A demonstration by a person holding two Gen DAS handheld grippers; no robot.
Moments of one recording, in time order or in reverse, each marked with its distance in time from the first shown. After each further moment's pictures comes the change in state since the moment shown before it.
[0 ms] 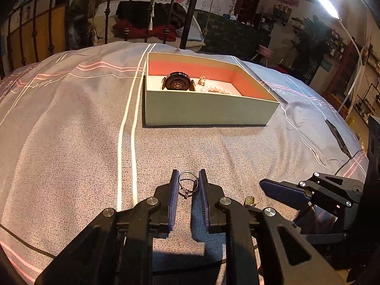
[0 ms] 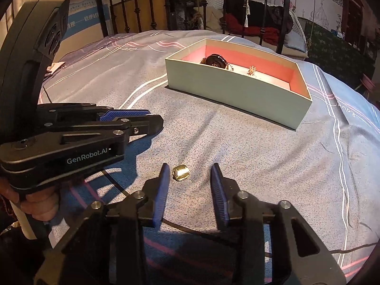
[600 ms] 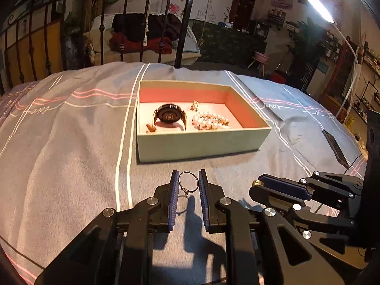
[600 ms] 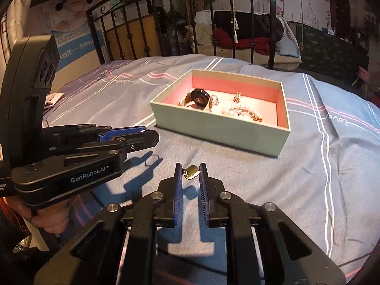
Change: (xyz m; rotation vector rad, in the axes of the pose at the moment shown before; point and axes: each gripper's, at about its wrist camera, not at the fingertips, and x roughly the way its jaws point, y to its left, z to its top) left arm -0.011 -0.013 0.042 0.044 -0.070 0.001; right arm -0.023 -0.033 0.035 0.089 -0.125 0.021
